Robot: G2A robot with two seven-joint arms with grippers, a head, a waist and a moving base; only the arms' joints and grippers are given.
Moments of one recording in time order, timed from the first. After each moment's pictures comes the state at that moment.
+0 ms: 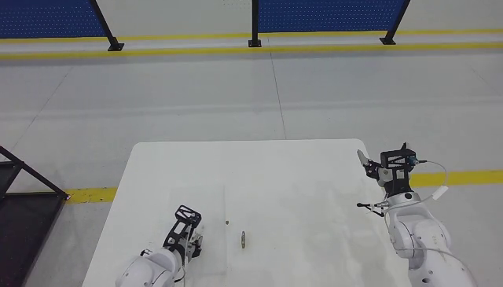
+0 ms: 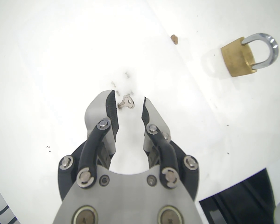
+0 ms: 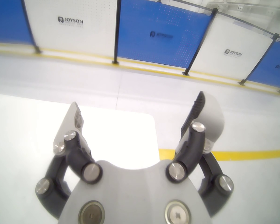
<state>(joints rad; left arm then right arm) 1.97 -1.13 -1.36 -1.94 1.34 -0.07 -0.74 -1.73 -1.15 1.60 -1.80 -1.33 0.00 0.00</state>
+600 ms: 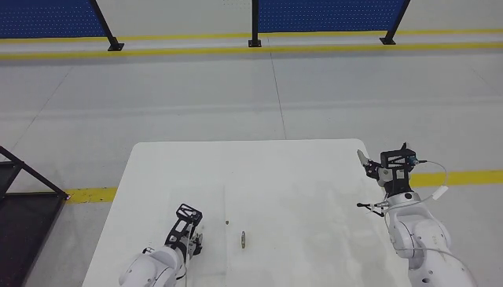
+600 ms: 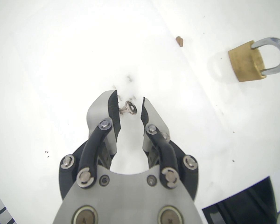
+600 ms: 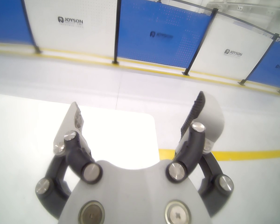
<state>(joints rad) 1.93 -1.14 -1.34 -1.90 1.35 -0.05 -0.73 -1.73 -1.15 1.60 -1.80 -1.33 0.00 0.00</state>
